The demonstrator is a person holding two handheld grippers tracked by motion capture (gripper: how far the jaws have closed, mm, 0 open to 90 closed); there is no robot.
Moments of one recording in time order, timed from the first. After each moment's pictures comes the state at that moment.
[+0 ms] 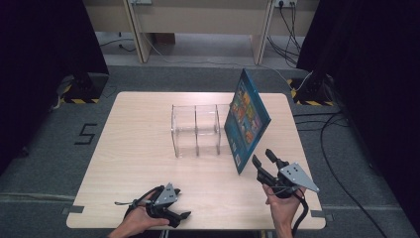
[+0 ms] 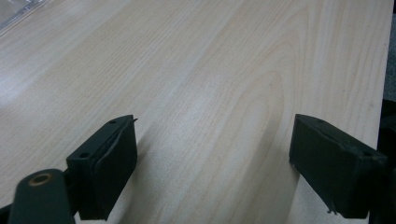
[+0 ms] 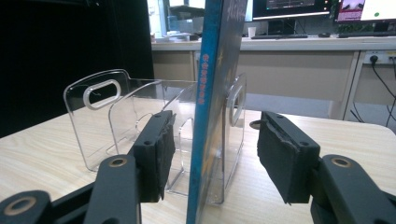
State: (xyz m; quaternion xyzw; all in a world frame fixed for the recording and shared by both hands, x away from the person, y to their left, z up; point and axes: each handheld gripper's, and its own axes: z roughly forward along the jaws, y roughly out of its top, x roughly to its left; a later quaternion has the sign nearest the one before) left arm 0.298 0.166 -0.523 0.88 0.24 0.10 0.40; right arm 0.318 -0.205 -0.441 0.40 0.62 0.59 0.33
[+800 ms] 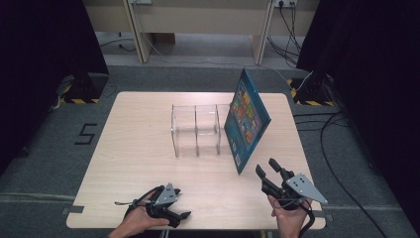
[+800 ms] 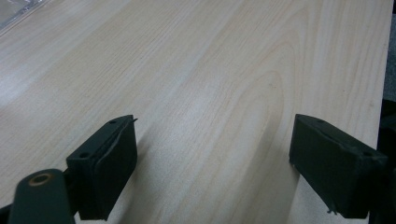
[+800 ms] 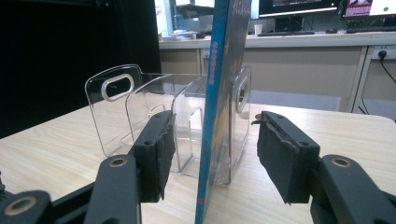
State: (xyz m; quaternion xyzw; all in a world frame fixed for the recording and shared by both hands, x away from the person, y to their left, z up) left arm 0.298 0.166 -0.523 0.88 0.24 0.10 0.40; right arm 0.292 -0.216 -0.445 0.40 0.63 0.59 0.32
